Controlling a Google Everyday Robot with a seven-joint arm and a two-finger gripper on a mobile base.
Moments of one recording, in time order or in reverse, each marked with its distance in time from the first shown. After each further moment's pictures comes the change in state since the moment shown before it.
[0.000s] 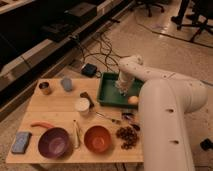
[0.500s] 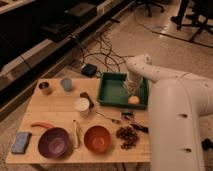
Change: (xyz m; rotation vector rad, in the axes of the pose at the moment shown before) arm 0.035 -0.048 -0.034 0.058 0.022 0.065
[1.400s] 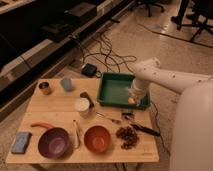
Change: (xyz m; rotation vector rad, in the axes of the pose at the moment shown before) arm 0.078 0.019 -0.038 -0.047 0.054 -0.022
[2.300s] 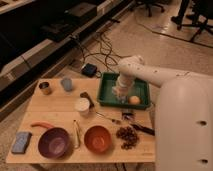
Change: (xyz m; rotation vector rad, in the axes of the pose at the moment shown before) arm -0.056 0.075 0.020 -0.092 0.012 -0.136
